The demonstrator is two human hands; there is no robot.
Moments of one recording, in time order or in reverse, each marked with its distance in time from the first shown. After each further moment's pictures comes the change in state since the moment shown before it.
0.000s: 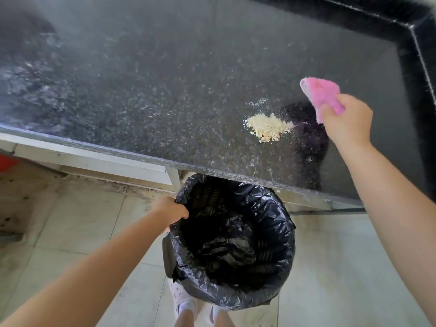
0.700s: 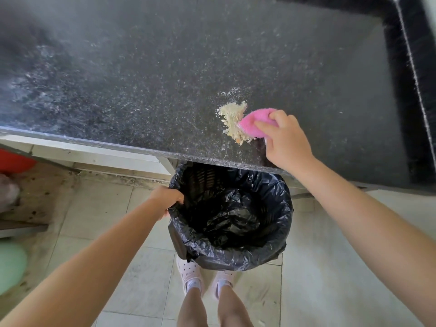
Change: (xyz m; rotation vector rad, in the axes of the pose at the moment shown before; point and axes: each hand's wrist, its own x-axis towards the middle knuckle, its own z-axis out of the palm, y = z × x) left_hand -0.031 0.017 0.015 -0.070 0.038 -0.091; right_hand -0.070 0.001 0.000 -0.086 -0.285 -0.472
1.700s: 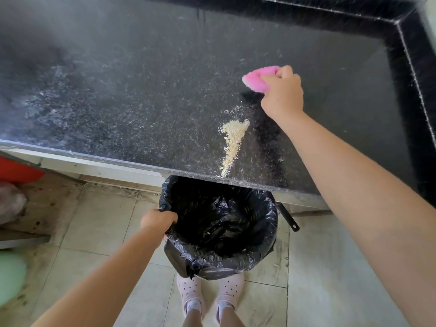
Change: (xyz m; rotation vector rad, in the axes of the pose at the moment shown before) left_hand -0.004 -0.017 0.008 -0.135 0.197 -0.043; right_hand 0.111 0.008 -0.020 -0.013 0.210 0.251
